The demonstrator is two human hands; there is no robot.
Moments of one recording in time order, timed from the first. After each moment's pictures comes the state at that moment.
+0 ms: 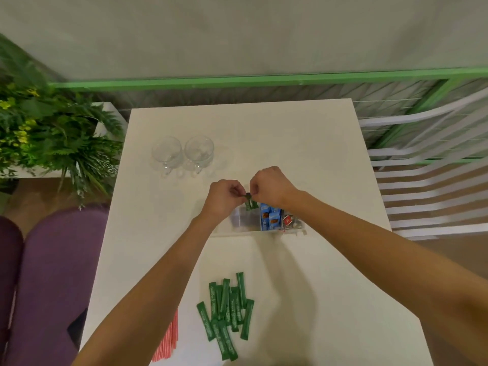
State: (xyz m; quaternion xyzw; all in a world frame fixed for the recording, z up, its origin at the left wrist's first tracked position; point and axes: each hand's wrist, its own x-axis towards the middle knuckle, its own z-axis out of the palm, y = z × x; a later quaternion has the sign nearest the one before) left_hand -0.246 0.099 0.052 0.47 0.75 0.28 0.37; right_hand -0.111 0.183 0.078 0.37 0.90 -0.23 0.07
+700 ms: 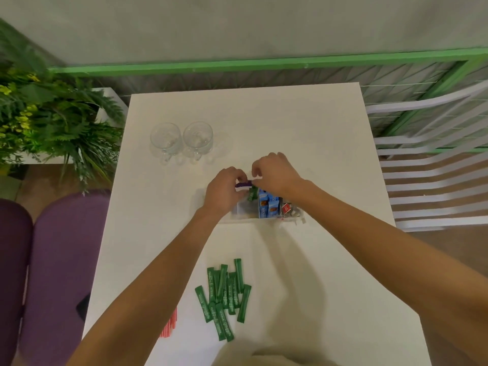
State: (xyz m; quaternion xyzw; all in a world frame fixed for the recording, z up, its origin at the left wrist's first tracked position) left_hand -0.236 0.090 0.029 0.59 0.75 0.20 0.24; right_hand -0.097 0.185 0.073 0.38 0.90 -0.22 0.06
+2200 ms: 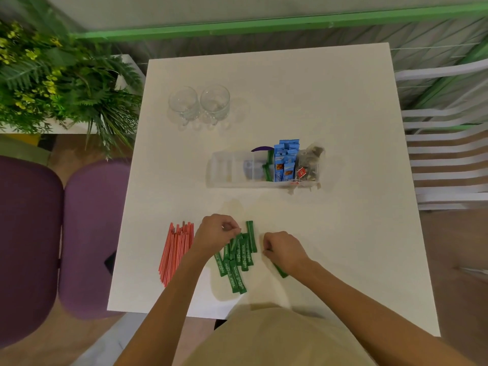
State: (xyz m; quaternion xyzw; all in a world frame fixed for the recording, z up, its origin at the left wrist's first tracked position) left_hand -0.222 -0.090 0.022 0.39 0.79 0.15 0.44; right_hand -0.025 -0.033 -0.015 0.42 0.79 -0.41 0.16
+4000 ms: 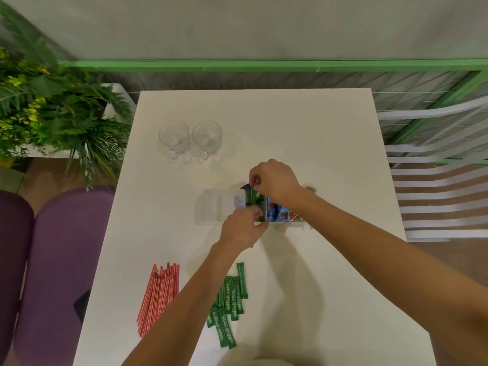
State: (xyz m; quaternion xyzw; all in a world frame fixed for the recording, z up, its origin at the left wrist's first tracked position) left_hand -0.190 0.040 0.031 0.48 0.78 0.11 0.38; right_hand -0.118 0.169 0.068 0.40 0.88 -0.25 0.04
